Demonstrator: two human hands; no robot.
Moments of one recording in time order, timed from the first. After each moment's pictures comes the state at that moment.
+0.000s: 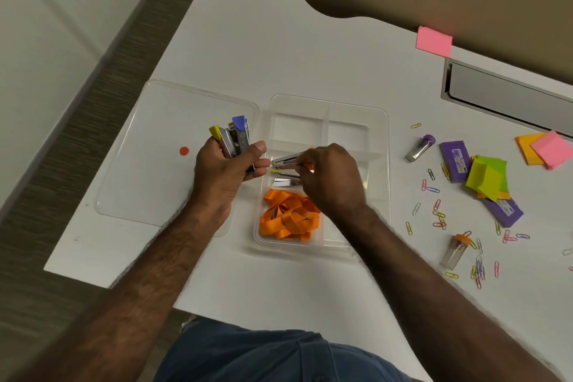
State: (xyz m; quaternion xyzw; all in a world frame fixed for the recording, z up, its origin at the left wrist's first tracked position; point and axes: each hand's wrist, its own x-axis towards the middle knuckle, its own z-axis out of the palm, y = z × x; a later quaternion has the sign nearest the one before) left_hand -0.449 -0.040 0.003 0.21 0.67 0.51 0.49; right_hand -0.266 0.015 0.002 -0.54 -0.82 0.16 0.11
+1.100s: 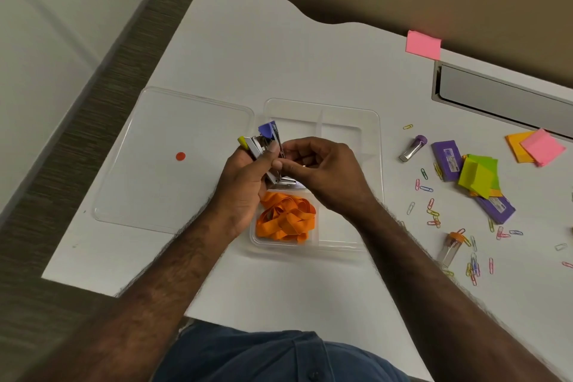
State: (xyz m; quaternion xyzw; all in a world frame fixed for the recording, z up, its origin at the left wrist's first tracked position) left_hand -0.415 -0.041 0.019 0.19 0.53 0.55 0.61; right_hand -0.261 0.010 0.050 -0.51 -0.68 0.48 0.22
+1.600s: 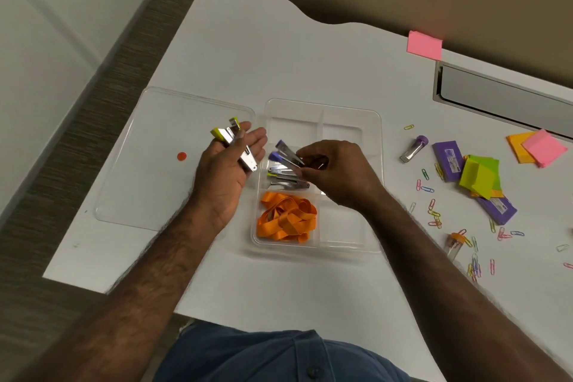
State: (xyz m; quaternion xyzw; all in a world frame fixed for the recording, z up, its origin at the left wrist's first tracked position) left_hand -0.443 -0.034 0.020 0.13 0.51 0.61 0.59; right_hand -0.243 0.031 0.036 -0.52 -0.77 0.35 0.10
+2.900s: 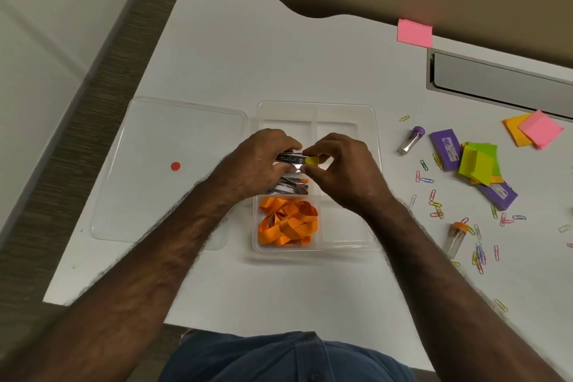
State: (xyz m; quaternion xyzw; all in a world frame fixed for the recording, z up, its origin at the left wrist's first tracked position) left_hand -0.432 0.014 0.018 0.71 0.60 0.16 0.34; right_hand -0.238 0.028 0.032 -0.56 -0.78 0.26 0.13
